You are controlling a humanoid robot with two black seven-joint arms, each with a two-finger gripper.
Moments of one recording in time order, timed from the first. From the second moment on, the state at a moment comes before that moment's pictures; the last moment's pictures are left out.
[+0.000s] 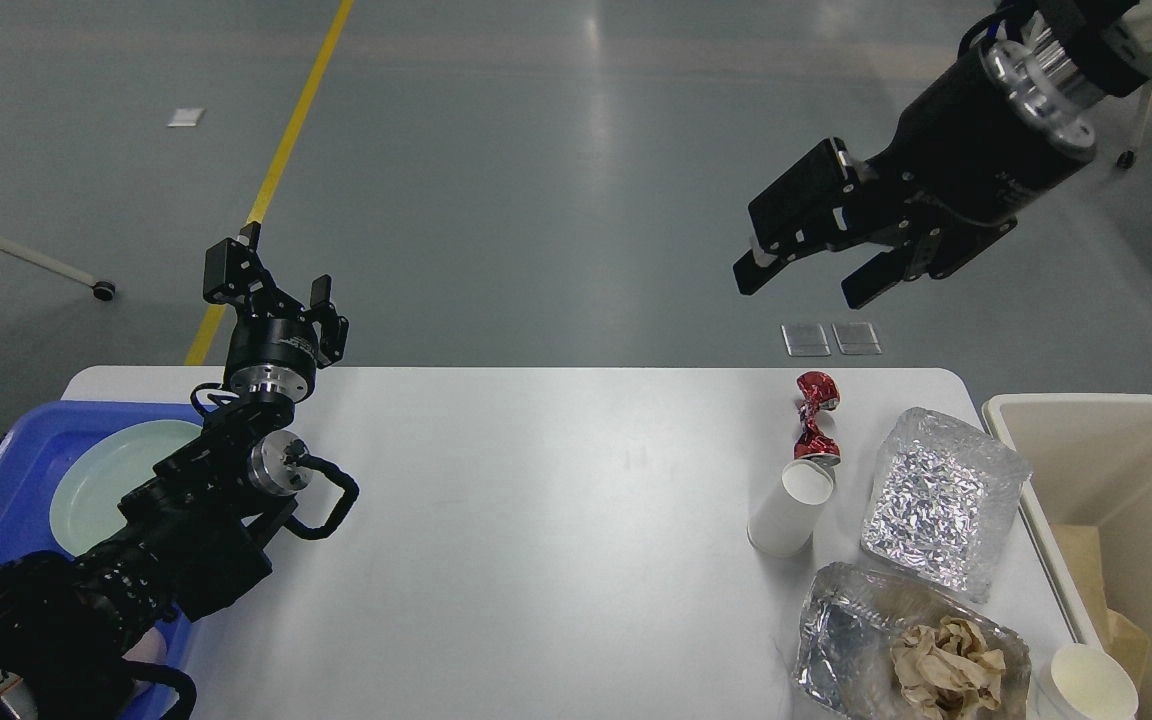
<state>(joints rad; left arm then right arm) -0.81 0.07 -0.60 -0.34 -0.13 -0.13 -0.66 2.47 -0.42 -1.08 1.44 -0.24 0.96 0.25</state>
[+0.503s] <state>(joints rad) -0.81 0.07 -0.60 -0.34 -0.13 -0.13 -0.66 2.48 -0.30 -1.13 1.66 -0.16 0.78 0.25</state>
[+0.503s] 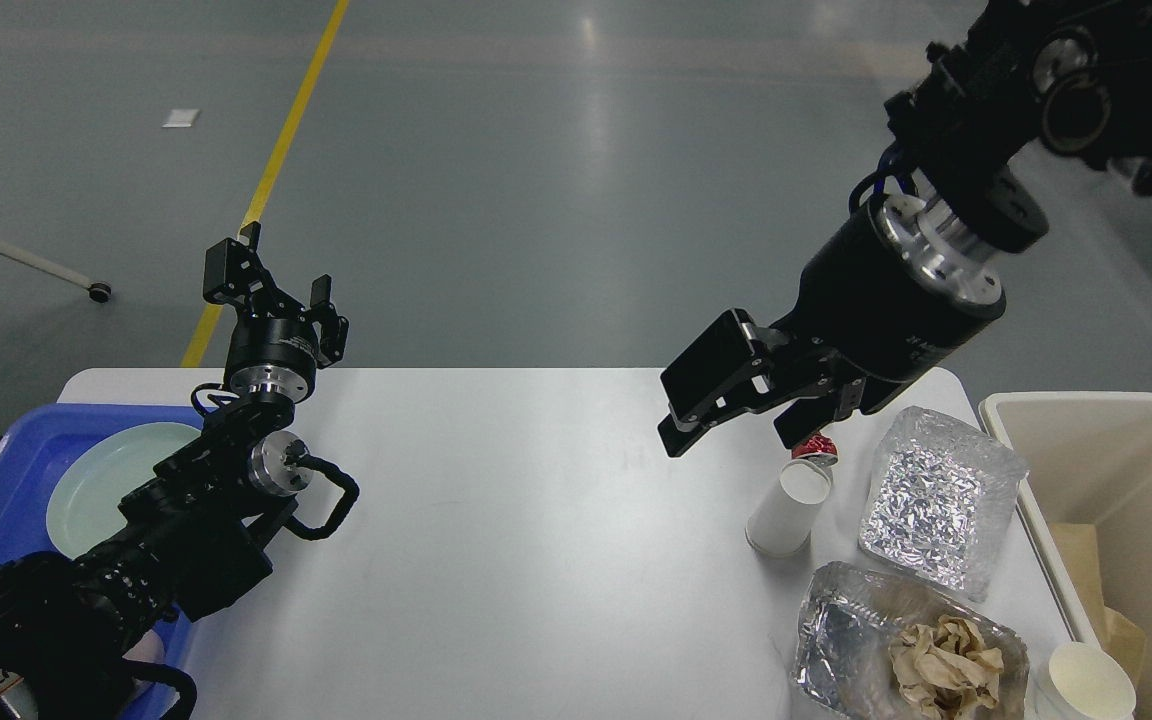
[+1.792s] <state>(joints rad) -0.81 0.07 -0.60 -0.34 -0.13 -0.13 -0.66 1.54 -0.05 -1.58 1.19 -0.17 -0.01 0.25</state>
